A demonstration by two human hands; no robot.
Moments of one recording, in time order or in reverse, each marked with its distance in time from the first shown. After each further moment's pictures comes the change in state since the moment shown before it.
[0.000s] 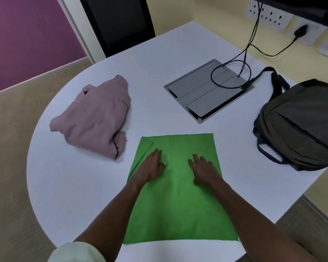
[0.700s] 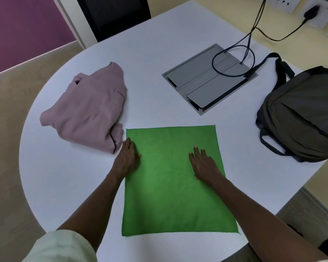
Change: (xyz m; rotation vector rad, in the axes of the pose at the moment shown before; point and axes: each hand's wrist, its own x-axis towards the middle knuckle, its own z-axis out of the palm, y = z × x) left_hand 0.009 -0.100 -0.017 0.259 0.164 -0.048; right_hand -0.002 -0.009 0.013 -0.008 0.084 0.006
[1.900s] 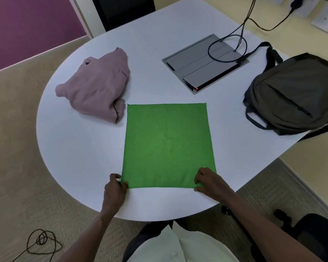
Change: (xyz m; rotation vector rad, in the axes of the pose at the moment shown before) left_hand -0.260 0.043 0.066 -0.486 0.204 -0.447; right_hand -0.170 0.024 0.113 0.331 0.277 -0.331
